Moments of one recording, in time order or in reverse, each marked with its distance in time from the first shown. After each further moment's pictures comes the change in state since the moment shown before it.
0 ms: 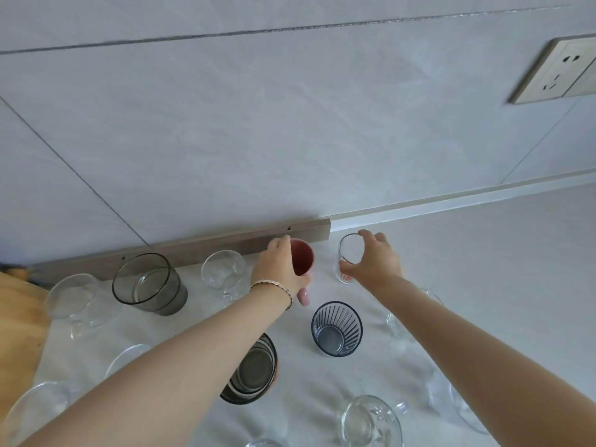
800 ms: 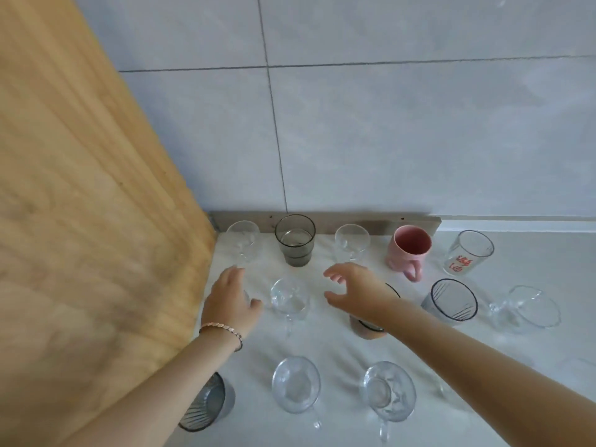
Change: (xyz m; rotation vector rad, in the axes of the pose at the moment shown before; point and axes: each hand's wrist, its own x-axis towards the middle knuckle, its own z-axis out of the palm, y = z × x) left_hand -0.186 -0.234 -0.088 -0.043 0.278 -0.314; right_hand -0.174 -0.172 0.058 -0.056 -0.405 -0.519
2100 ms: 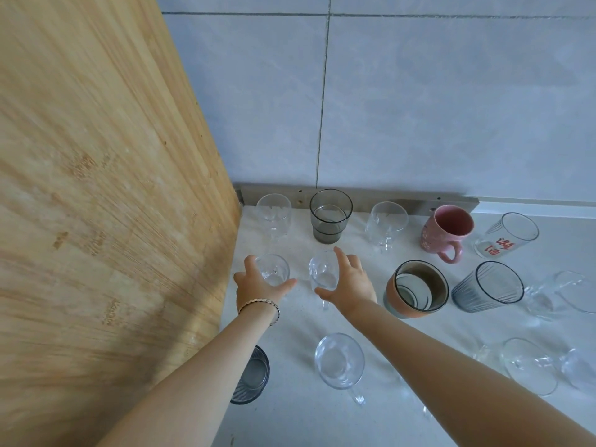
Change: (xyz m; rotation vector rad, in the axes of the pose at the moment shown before) left_hand 0.016 -0.038 0.027 -0.435 -0.093 -0.393; right_hand 0.047 -0.028 0.107 0.052 0.113 0.210
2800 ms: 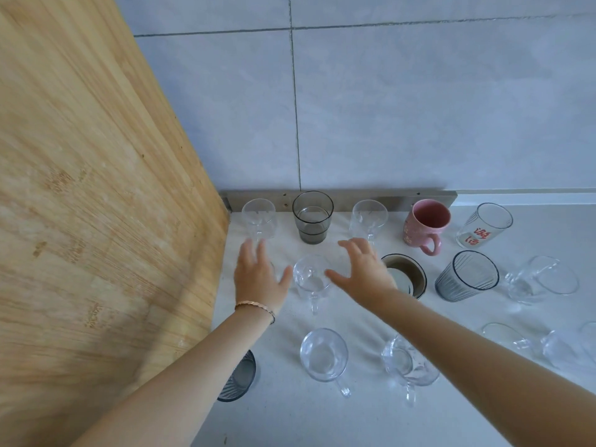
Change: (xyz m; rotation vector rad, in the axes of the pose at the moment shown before) left_hand -0.022 0.025 0.006 0.395 0.161 0.473; right_hand -0.026 0.020 -0.058 -0.065 0.092 -0.133
